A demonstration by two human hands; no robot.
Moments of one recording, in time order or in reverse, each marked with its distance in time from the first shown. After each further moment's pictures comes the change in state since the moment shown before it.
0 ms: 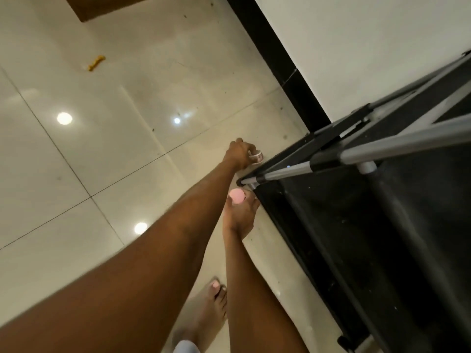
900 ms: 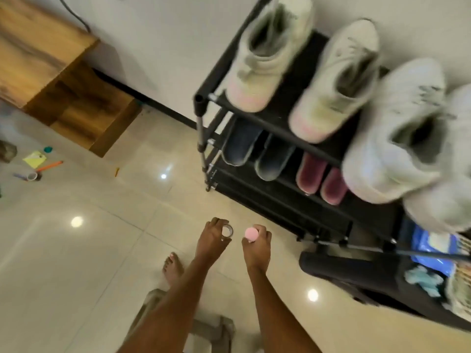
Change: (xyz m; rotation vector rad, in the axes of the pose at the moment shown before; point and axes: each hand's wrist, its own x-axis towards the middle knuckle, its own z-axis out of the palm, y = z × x) left_hand -0.477 0.189 -0.096 0.278 -0.055 0.252; right_hand -0.293 -0.038 -0.378 0.204 0.034 0.230
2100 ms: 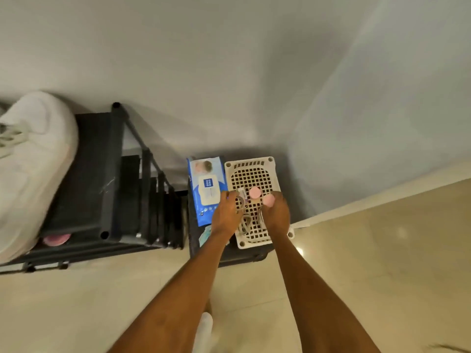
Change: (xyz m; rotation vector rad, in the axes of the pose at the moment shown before) left_hand -0.030 0.556 0.320 0.097 -0.178 0.429; right_hand 0.125 0.358 -0.507 0.199 0.439 0.246
